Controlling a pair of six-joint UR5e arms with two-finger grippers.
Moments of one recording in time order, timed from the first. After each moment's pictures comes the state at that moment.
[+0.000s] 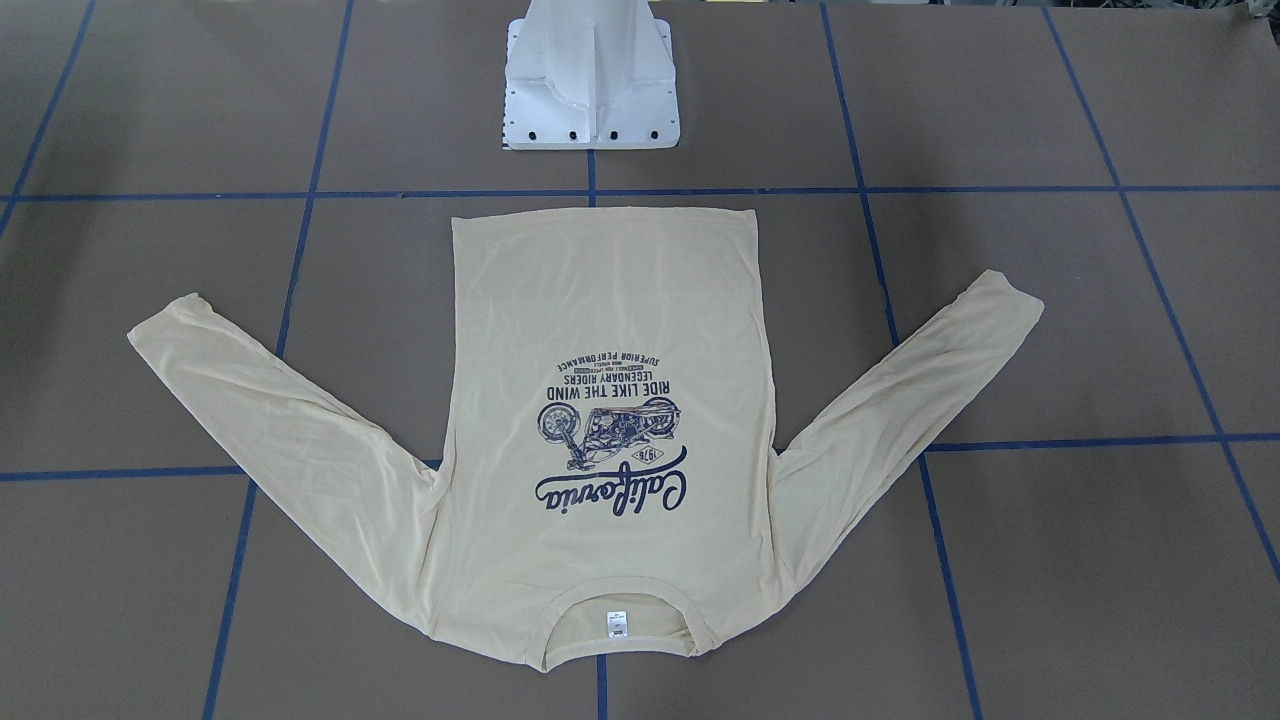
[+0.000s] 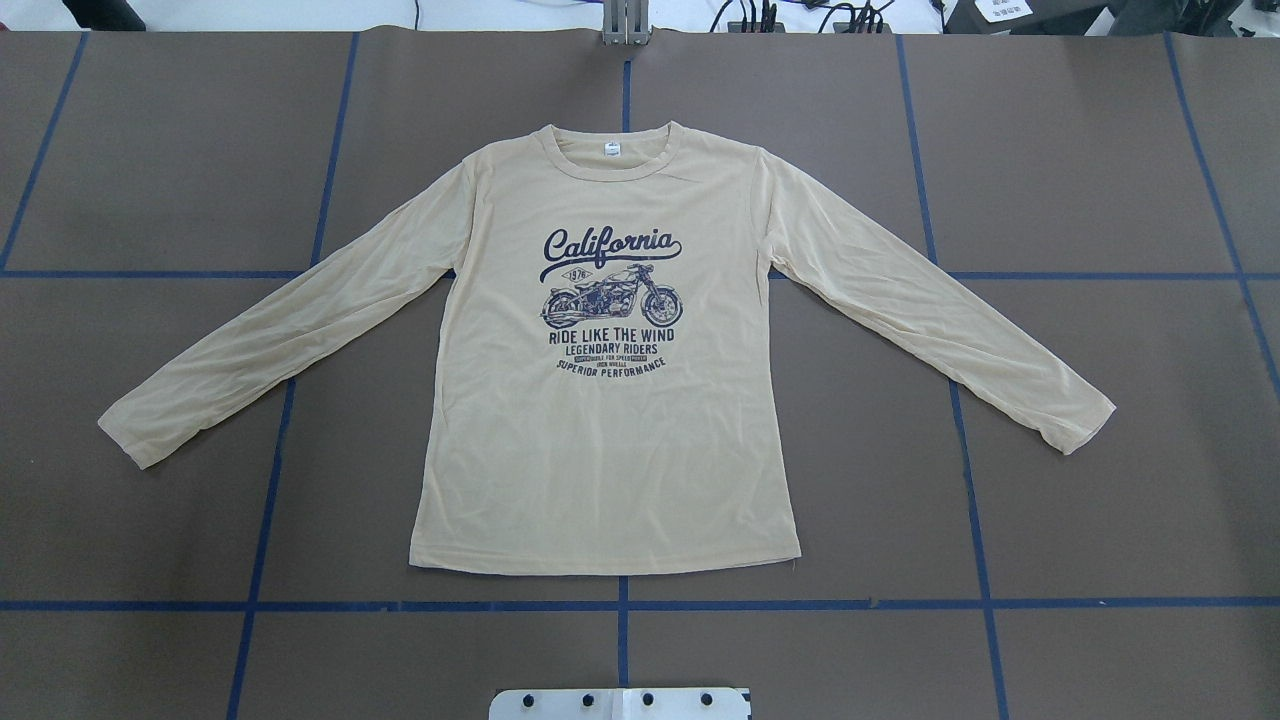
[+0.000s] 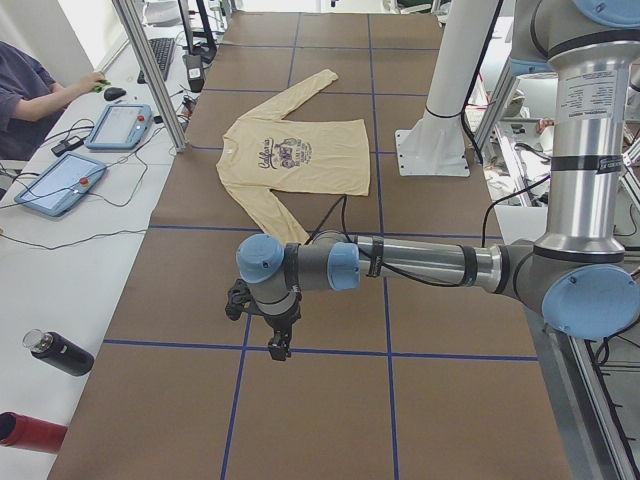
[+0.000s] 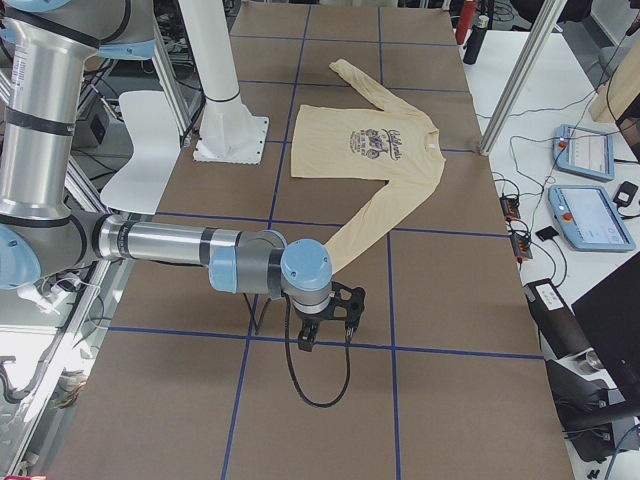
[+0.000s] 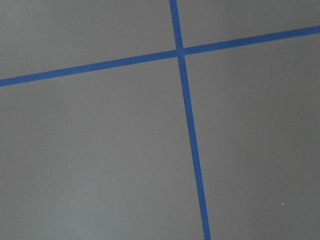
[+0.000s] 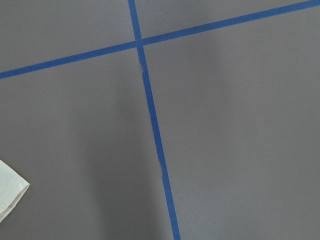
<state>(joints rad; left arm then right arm) -1.54 -1.54 -1.66 -1.42 -2.32 0.20 1.62 -1.83 1.80 -1.53 2.42 0.18</state>
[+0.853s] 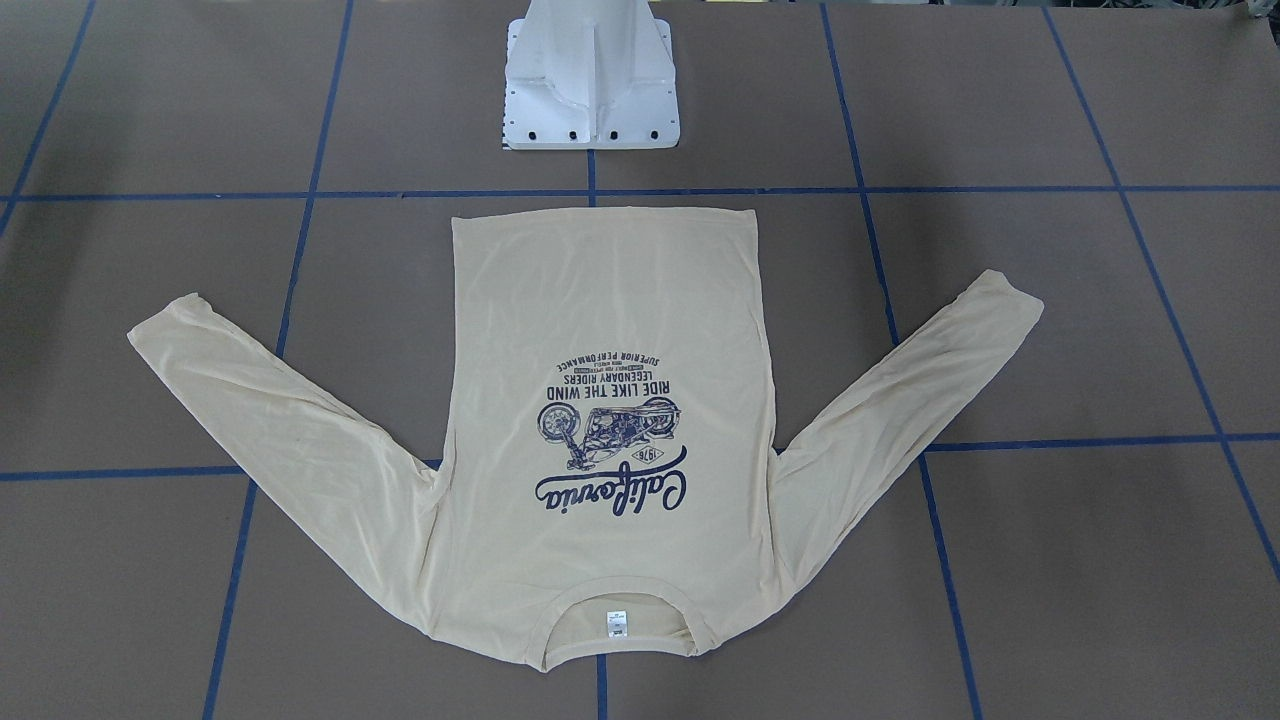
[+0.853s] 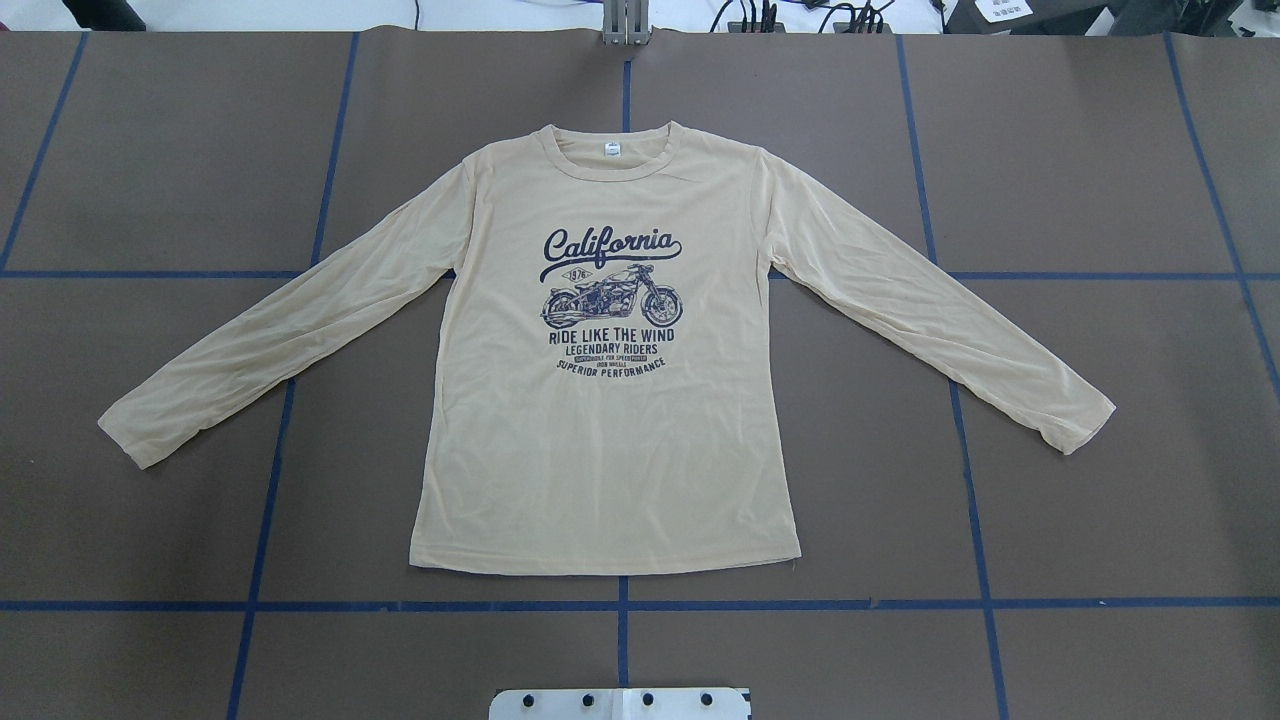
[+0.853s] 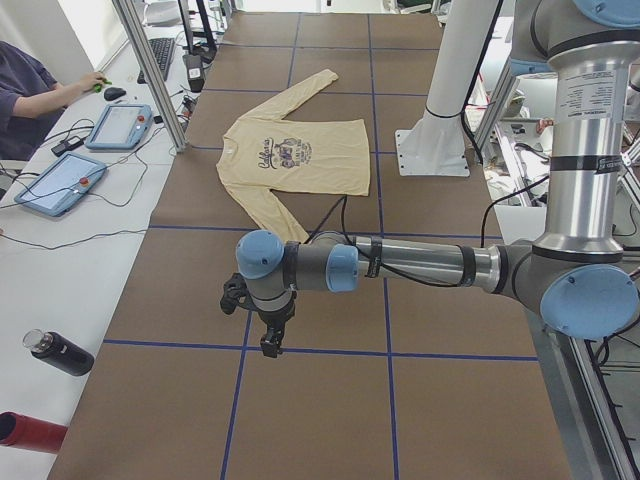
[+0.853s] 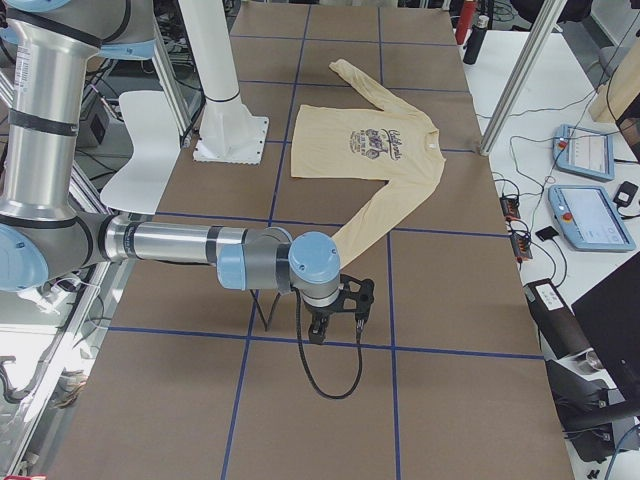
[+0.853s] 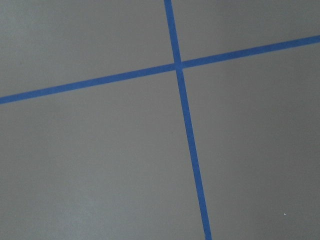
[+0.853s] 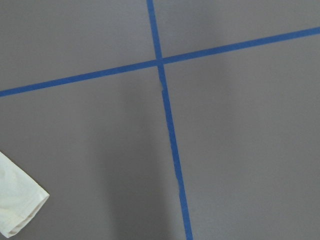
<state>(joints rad) -1.54 -1.55 -1.66 -1.54 -2.32 0.19 1.61 -1.79 1.79 -1.47 2.45 0.20</state>
